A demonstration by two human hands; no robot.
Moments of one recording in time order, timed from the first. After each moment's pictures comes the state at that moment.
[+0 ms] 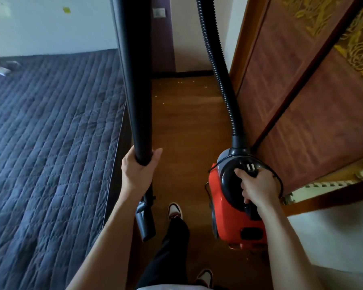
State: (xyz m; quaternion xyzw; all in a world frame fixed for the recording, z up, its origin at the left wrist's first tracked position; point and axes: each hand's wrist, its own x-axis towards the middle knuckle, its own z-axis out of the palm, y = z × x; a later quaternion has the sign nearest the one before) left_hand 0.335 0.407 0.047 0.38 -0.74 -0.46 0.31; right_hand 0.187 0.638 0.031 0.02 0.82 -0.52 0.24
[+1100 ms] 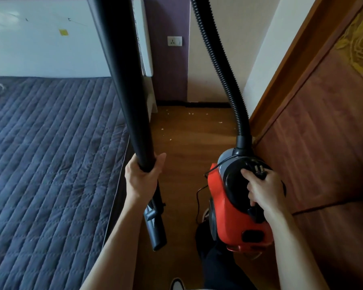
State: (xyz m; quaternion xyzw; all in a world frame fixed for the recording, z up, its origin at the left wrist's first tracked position) left_hand -0.010 0.059 0.035 0.39 -0.69 -0.49 0.35; right_hand -0.180 0.271 0.034 -0.02 0.81 -0.54 0.23
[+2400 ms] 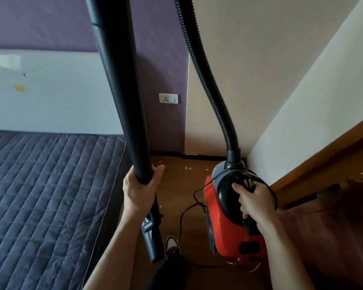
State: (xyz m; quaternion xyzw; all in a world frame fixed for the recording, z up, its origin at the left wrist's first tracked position) left_hand -0.477 -0.291 0.034 0.43 -0.68 -0.47 0.36; right_hand -0.653 -0.092 0.023 -0.04 0.81 -0.50 0.29
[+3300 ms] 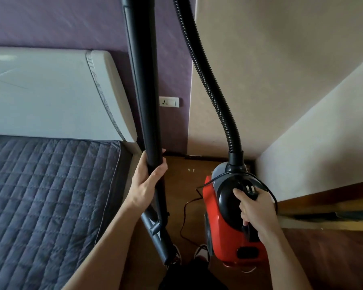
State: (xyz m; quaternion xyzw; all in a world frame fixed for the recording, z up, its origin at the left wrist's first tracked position) left_hand -0.620 -0.423 0.009 0.26 -0.68 -0.63 0.27; right_hand -0.775 -0.202 -0.012 -0.01 0.80 -0.49 0.34
